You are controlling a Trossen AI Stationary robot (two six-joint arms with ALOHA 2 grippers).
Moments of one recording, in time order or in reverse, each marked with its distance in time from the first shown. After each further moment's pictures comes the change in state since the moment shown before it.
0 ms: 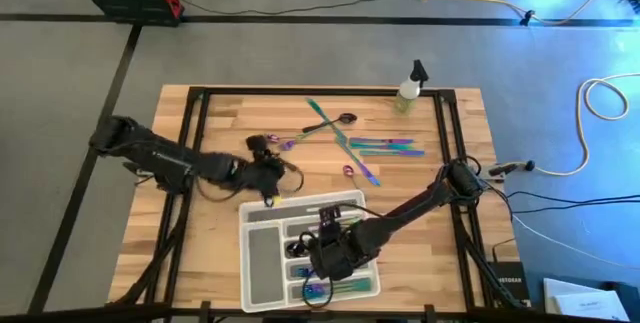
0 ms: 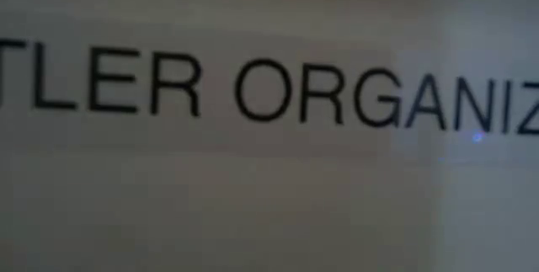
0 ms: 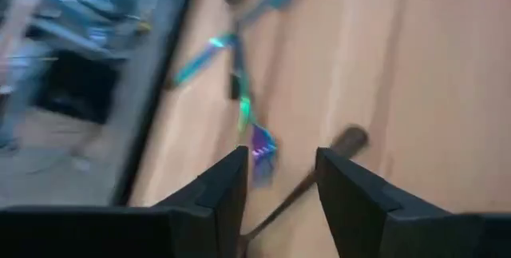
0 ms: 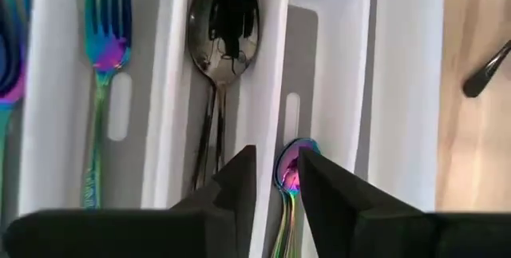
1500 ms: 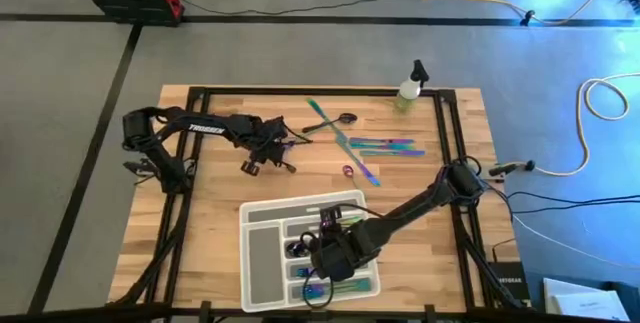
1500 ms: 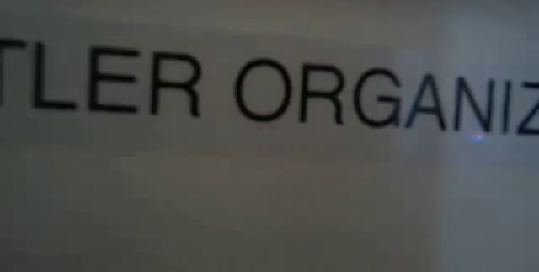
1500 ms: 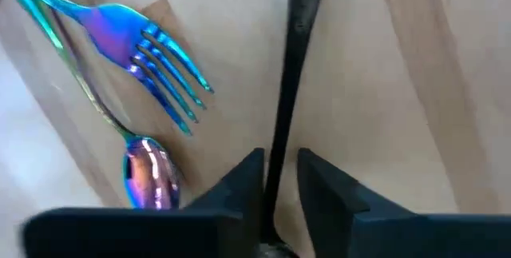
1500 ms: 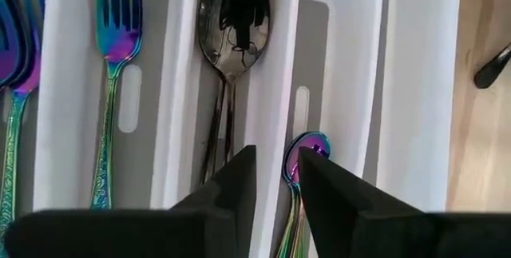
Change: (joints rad) left arm 0.529 0.276 0.065 -0.183 0.598 0.790; right arm -0.001 -0.002 0.000 -0.010 -0.028 0.004
